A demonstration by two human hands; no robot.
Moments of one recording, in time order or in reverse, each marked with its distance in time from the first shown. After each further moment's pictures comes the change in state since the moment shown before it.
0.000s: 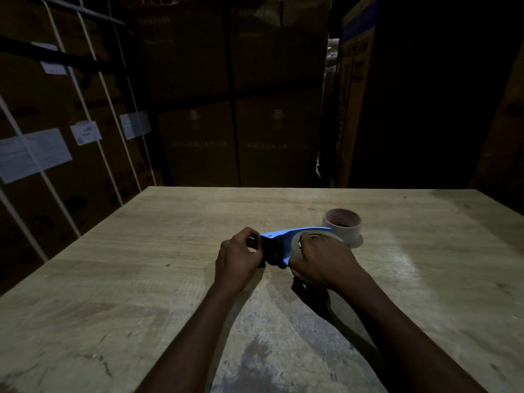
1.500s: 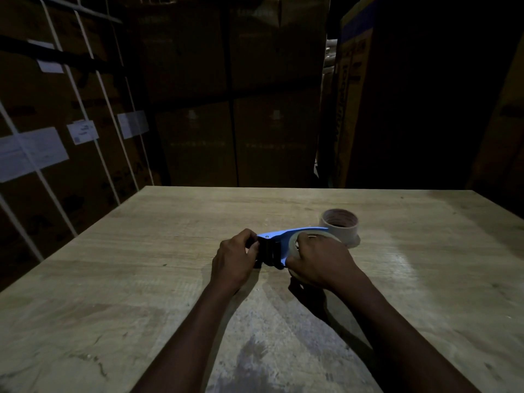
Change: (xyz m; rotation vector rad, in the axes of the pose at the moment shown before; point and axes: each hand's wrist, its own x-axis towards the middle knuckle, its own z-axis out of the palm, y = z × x) left_hand 0.004 -0.007 0.002 0.079 -0.024 0.044; right_hand -0.003 -0.003 -0.006 -0.020 -0.007 0.020
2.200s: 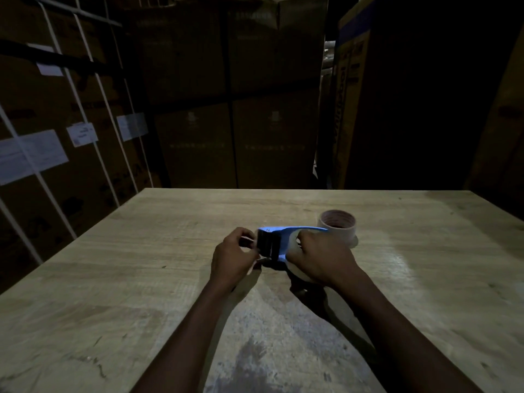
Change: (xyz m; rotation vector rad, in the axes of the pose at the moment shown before) left_hand 0.002 0.002 -0.003 -0.188 -0.034 -0.084; right_hand 0.000 0.003 -0.007 0.086 0.051 0.021
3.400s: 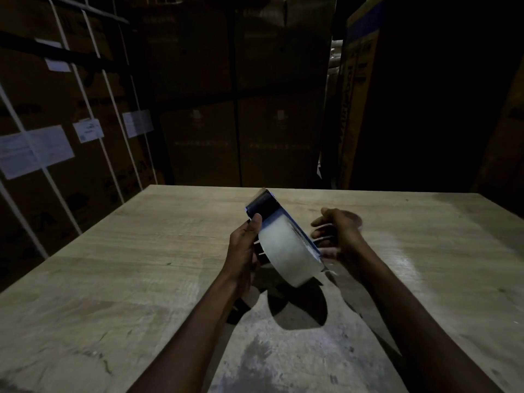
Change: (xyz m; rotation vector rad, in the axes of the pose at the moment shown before) left_hand -0.011 0.035 -0.003 -0.869 -0.217 -0.096; right_hand 0.016 0.021 -0.007 1.240 0.015 0.459
